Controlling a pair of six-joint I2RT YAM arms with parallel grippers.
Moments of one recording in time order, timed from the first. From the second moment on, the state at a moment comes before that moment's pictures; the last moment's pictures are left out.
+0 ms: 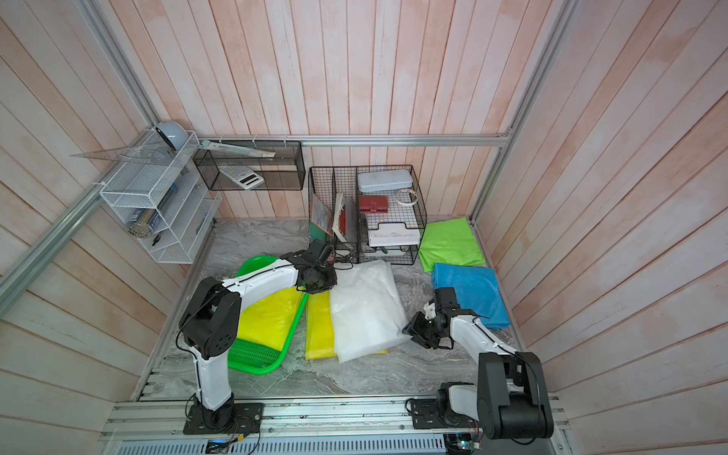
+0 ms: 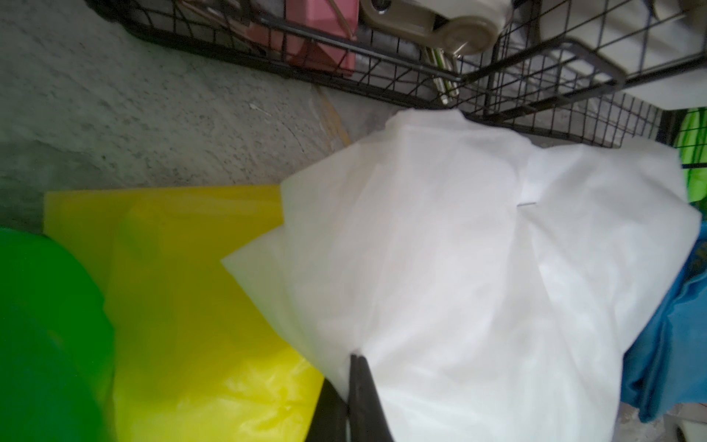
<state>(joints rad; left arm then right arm) -0.59 1.96 1.45 -0.59 0.08 -0.76 0.04 1.26 0.52 -0.55 -0.51 0.60</state>
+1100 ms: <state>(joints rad) -0.65 1.87 1.54 -0.68 0.05 -0.76 0.02 0.93 0.67 -0.88 -0.51 0.53</state>
